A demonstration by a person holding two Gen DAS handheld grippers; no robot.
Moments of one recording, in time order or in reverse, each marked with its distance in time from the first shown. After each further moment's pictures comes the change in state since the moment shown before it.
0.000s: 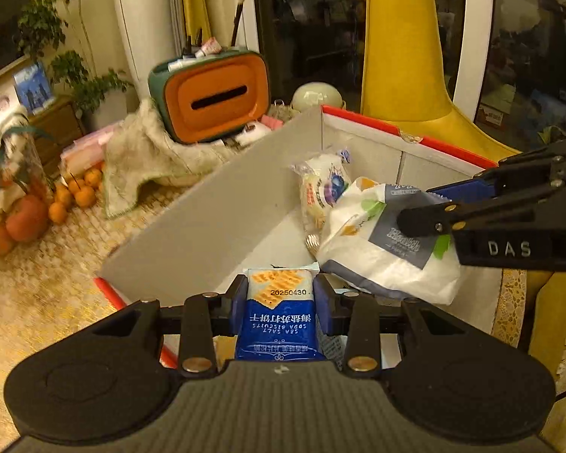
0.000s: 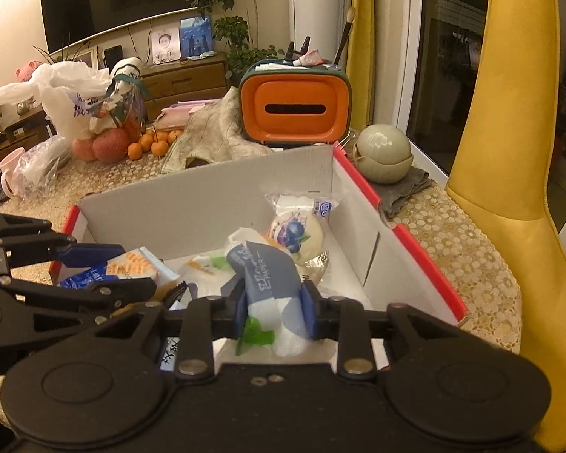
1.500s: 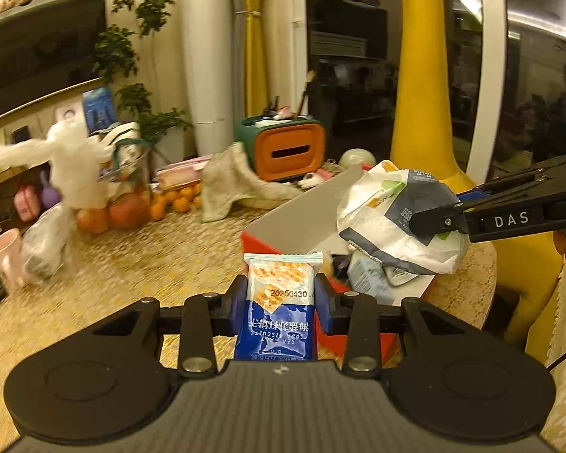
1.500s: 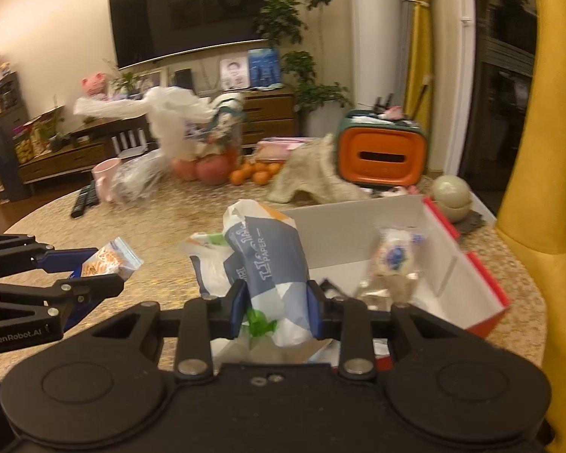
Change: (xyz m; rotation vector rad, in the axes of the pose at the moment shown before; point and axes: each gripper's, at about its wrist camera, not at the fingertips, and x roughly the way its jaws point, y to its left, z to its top) left arm -0.170 0.035 -0.074 -0.099 -0.212 0.094; right arm -0.099 0.083 -0.007 -0.072 -0.101 0.142
